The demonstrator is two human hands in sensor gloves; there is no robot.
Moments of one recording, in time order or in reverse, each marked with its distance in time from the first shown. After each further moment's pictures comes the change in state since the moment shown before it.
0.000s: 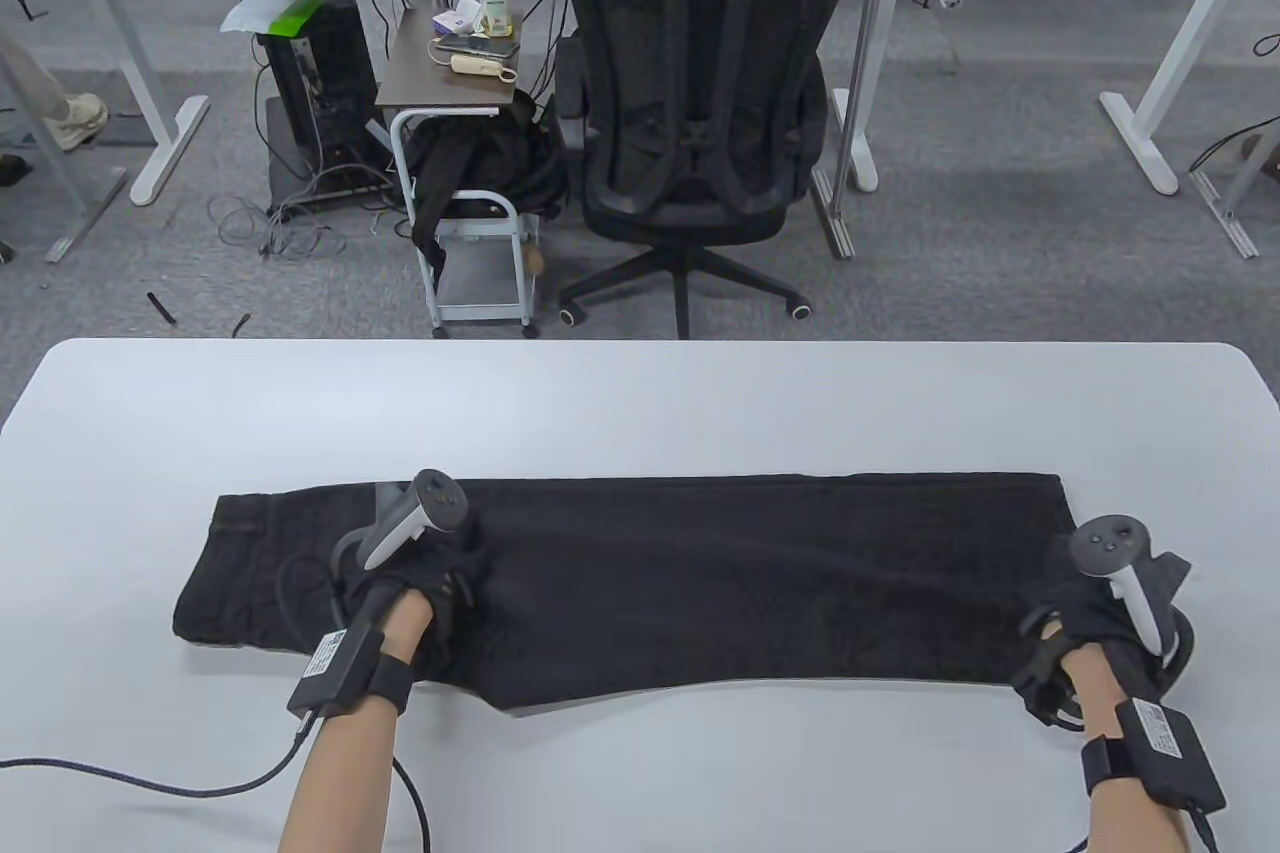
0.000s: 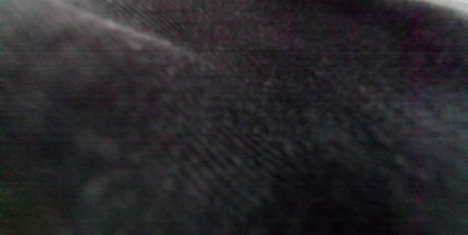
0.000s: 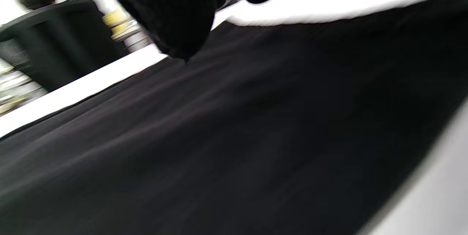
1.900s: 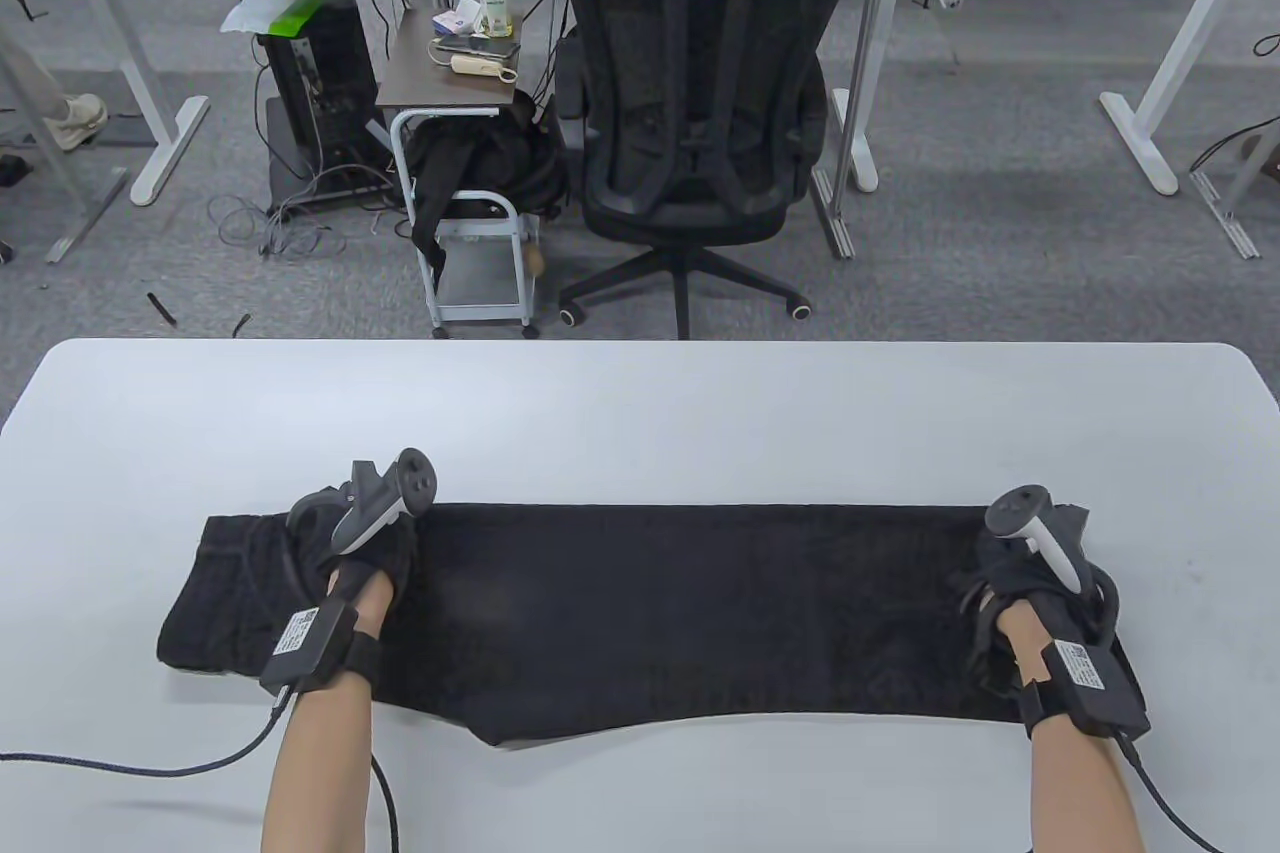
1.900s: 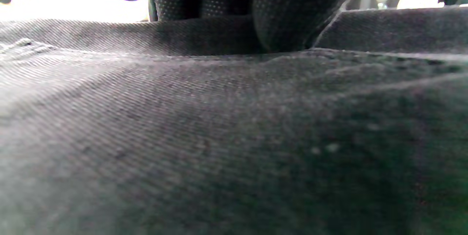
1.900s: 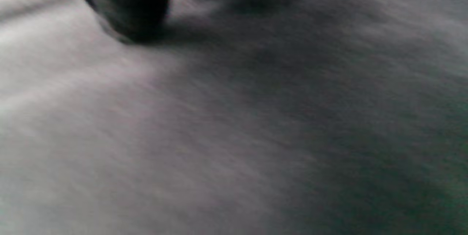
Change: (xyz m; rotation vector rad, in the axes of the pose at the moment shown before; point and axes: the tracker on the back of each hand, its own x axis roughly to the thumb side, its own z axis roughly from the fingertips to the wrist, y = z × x) left_hand -0.031 0.035 -0.031 0.374 0.075 -0.278; right_hand 0.013 0.018 -0.023 0.183 0.196 0.227
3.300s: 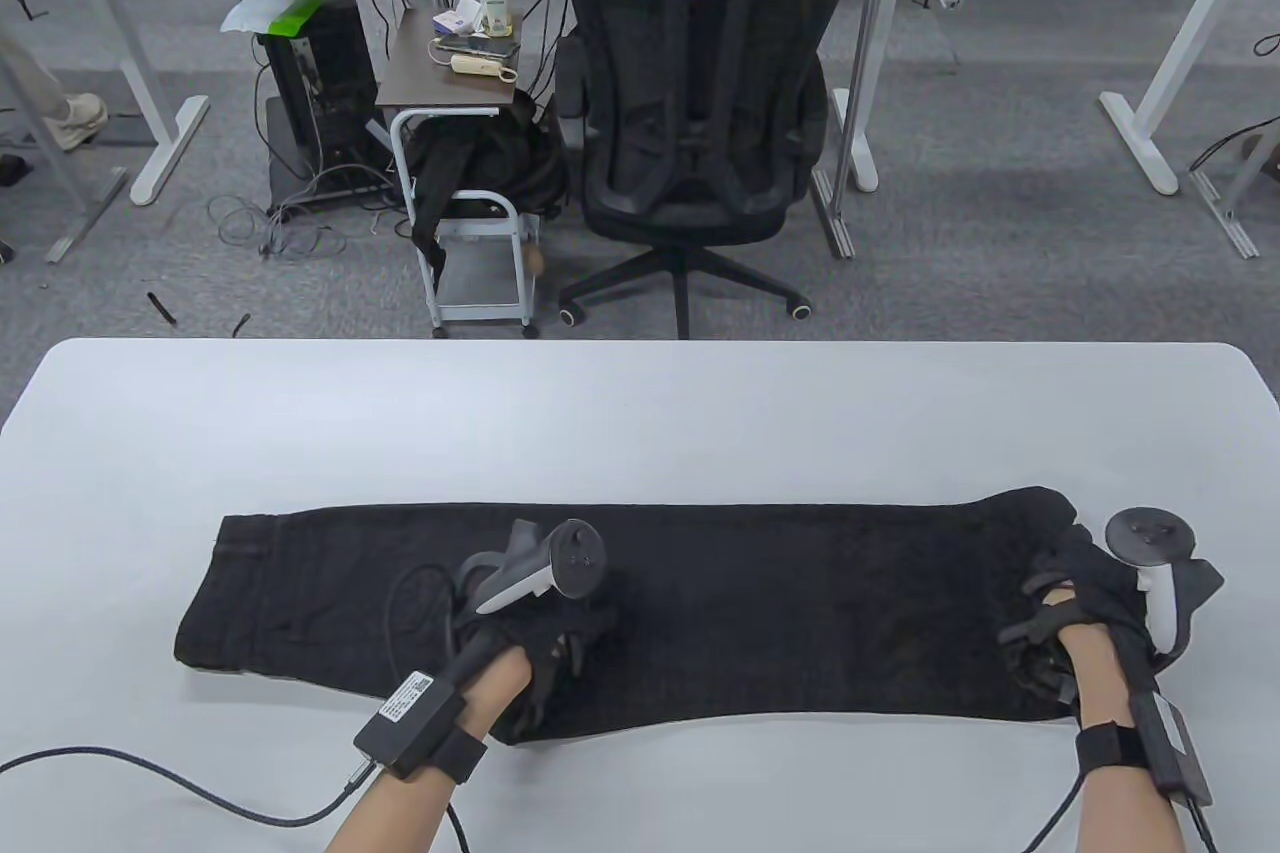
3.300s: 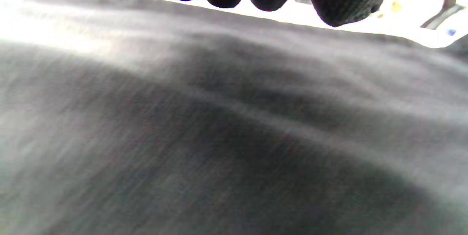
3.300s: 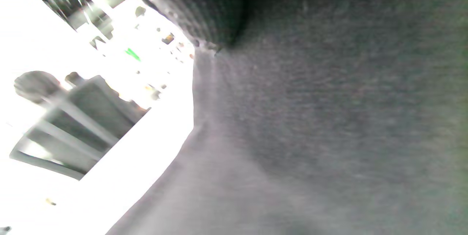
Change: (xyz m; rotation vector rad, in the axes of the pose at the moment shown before) left_hand 0.152 0.045 0.142 -0.210 -0.499 0.240; right_hand -0.041 -0.056 0.069 -0.295 -0.145 -0.693
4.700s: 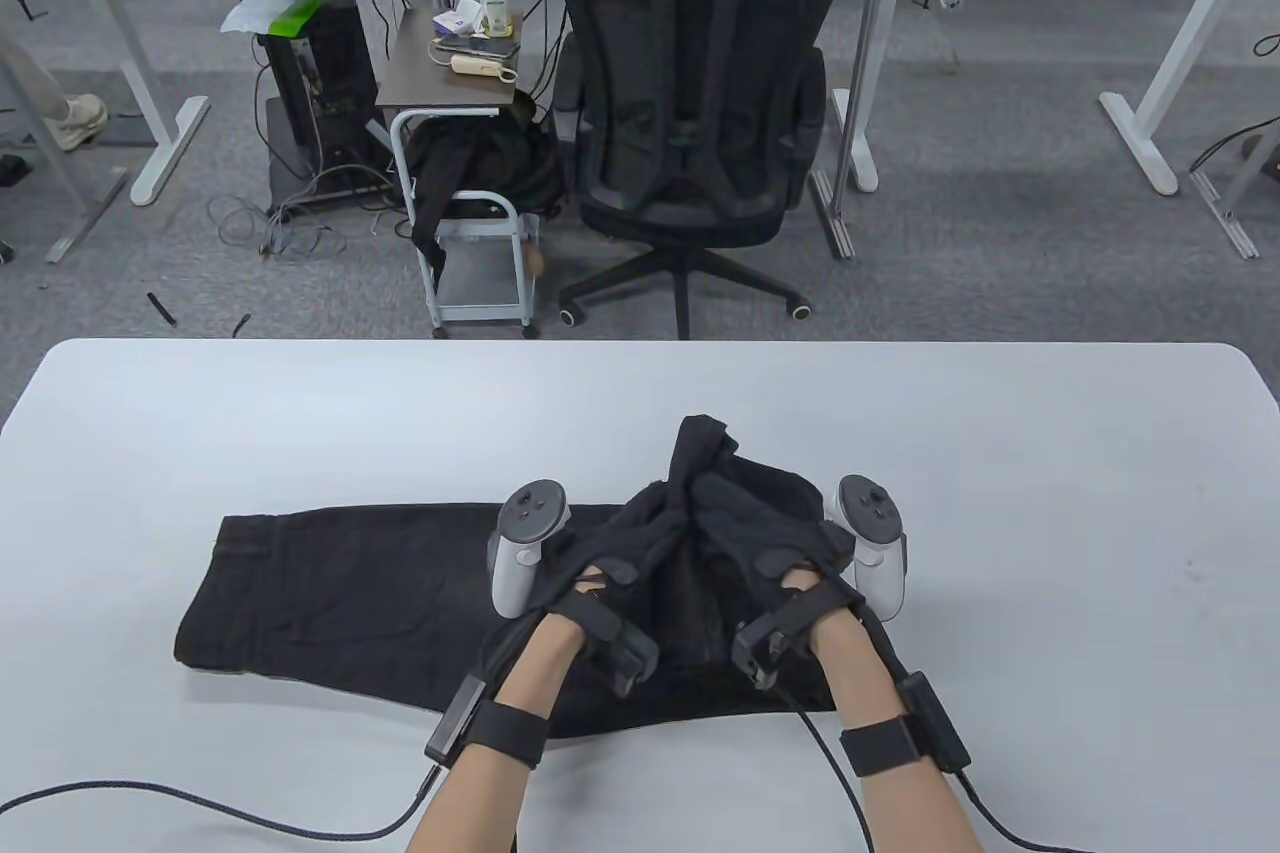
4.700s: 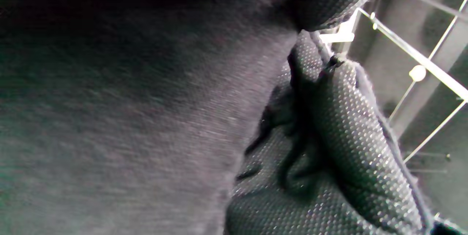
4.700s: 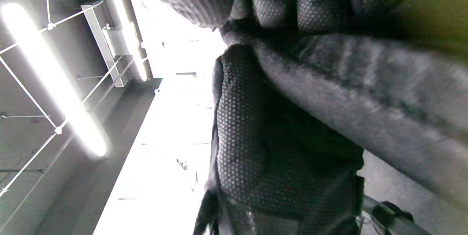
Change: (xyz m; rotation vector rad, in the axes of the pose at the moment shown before) left_hand 0.018 -0.008 -0.034 0.026 -0.227 1.276; right_hand 0.140 0.193 0.111 0.830 -0.401 -0.571
